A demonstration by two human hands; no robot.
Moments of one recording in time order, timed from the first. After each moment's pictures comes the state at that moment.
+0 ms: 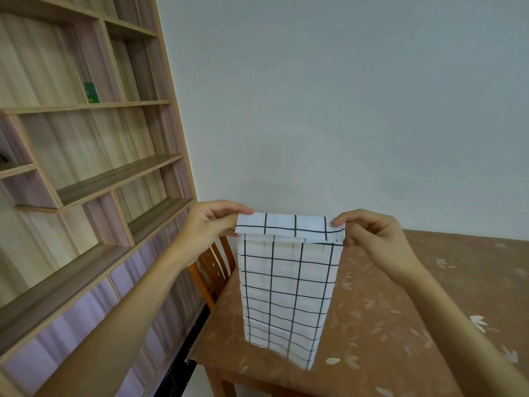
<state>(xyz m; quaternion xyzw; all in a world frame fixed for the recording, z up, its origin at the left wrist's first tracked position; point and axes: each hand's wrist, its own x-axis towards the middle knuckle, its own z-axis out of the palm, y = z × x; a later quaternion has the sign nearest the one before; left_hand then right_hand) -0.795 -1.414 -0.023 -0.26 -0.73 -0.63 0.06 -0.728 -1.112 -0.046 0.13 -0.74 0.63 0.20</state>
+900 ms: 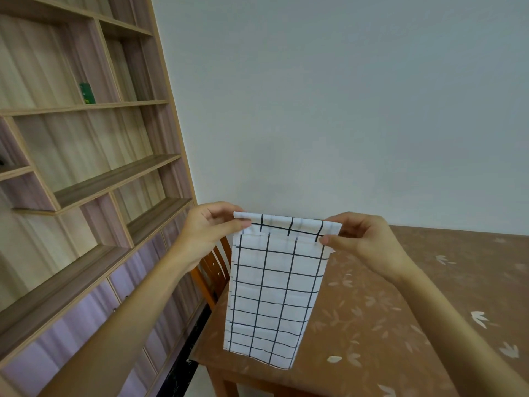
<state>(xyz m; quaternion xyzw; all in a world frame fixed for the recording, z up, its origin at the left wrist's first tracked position) -0.796 -1.413 -0.027 -0.25 -0.72 -0.64 0.08 -0.734 -1.118 -0.050 0.13 -0.76 0.61 0.15</state>
